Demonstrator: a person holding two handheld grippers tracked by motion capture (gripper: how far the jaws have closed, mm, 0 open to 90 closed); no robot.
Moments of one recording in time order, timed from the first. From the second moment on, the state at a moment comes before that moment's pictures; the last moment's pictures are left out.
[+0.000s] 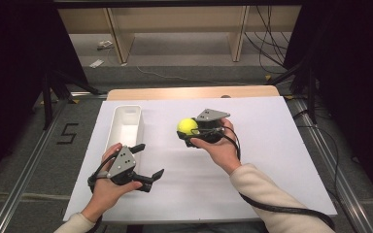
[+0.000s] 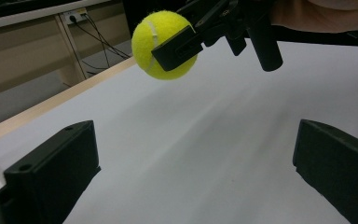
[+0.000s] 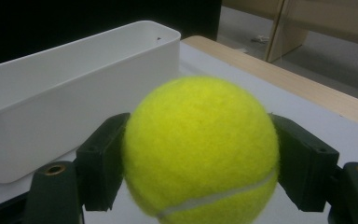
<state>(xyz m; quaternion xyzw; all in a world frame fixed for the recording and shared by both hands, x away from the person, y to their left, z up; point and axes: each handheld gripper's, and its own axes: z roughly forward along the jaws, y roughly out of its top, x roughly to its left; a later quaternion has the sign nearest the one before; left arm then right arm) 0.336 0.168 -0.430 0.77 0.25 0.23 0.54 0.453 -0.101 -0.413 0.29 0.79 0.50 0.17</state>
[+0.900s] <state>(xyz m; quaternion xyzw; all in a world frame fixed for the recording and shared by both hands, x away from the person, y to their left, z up) 0.336 0.168 -0.430 0.77 0.25 0.23 0.54 0.452 -0.089 -0.411 0.29 0.79 0.51 0.16</state>
